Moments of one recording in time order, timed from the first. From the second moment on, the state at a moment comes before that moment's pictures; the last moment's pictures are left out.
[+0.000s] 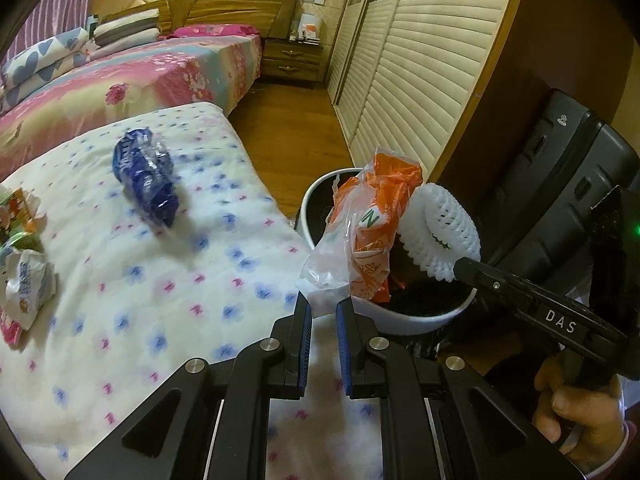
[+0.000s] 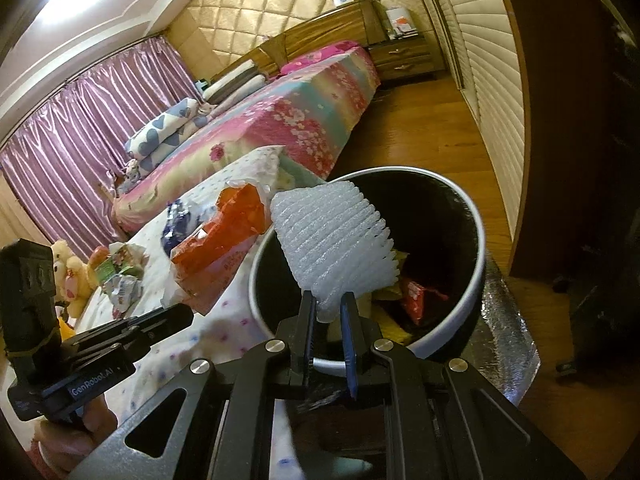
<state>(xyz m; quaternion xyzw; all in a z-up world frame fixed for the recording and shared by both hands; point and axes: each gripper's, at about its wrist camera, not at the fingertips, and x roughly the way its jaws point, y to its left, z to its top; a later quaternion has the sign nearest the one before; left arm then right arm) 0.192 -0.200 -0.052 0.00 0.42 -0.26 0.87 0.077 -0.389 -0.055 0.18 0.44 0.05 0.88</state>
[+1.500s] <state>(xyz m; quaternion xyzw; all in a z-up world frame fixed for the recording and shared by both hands) 0.196 -0.199 -0.050 0.00 0.41 -0.22 0.88 0.100 -0.409 -0.053 0.17 0.43 0.01 0.88</state>
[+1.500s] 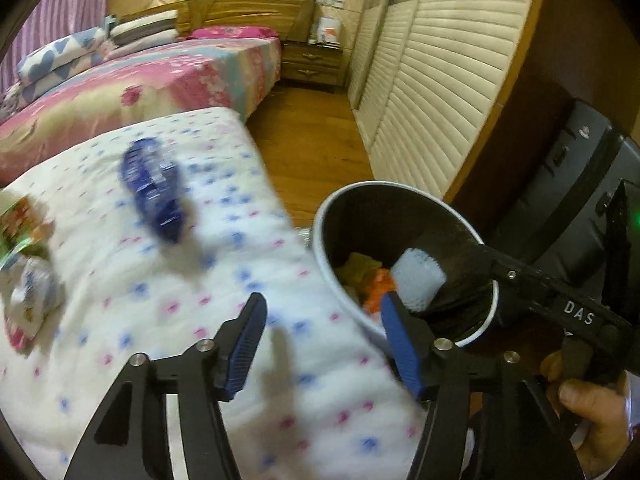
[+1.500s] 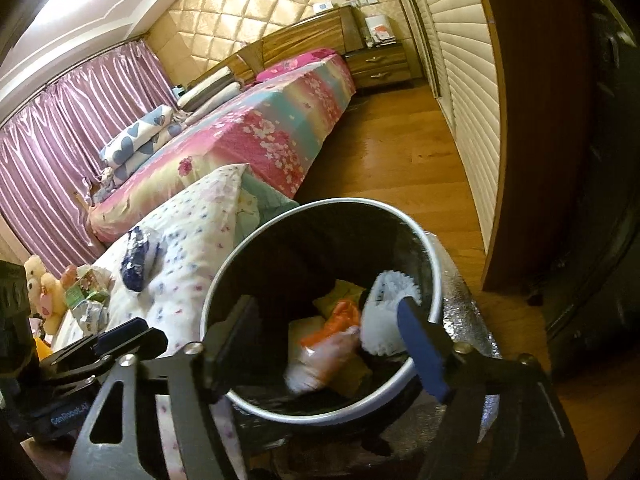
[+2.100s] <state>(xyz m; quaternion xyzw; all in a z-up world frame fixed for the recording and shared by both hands) 0.145 -0.080 -0.038 -0.07 0.41 -0.11 0.90 0.102 -0.315 -0.047 0.15 0.45 0.11 0.88</state>
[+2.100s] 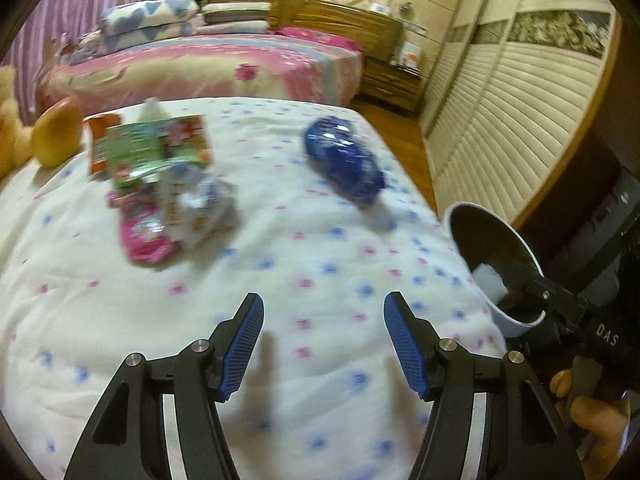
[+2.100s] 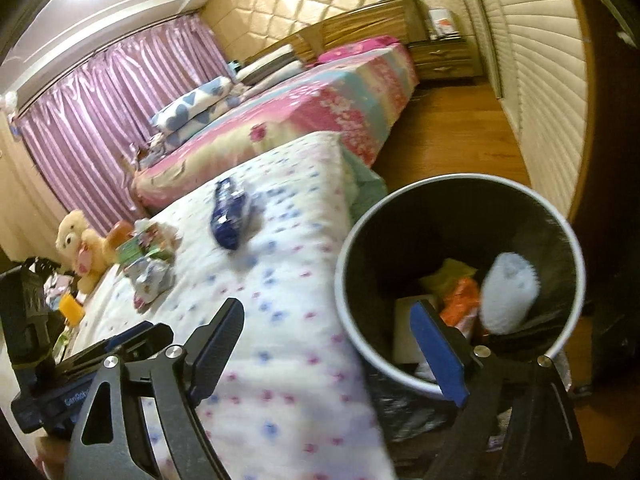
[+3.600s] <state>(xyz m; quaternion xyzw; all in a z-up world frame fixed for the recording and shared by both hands) 0.223 -0.020 -0.047 -0.10 0.39 -0.05 0.91 0.202 -0.214 -0.075 0.12 0.47 0.21 0.85</state>
